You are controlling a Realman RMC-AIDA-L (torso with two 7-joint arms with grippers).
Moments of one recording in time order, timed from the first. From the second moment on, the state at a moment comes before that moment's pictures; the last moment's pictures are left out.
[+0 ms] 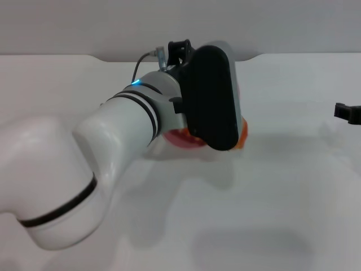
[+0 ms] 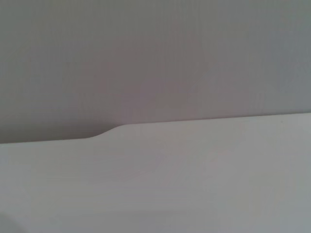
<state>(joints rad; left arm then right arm) -0.42 -2.07 2.27 1.52 0.43 -0.63 0.23 0.06 2.08 -1.66 -1.57 0.19 0.74 0.18</state>
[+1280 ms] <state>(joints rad) -0.41 -2.08 2.50 1.46 1.05 -0.74 0.27 0.11 2.08 -1.68 -1.54 0.19 0.74 0.18</state>
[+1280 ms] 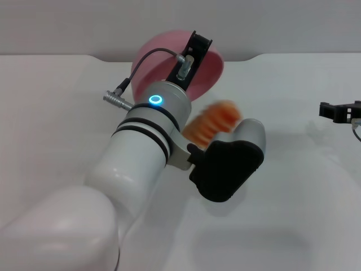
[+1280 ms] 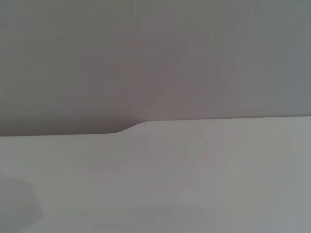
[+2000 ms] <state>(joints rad) -0.47 -2.07 2.05 1.67 0.43 -1.09 -0.20 0.18 2.07 -1.84 -1.62 0.28 0.77 0.17</state>
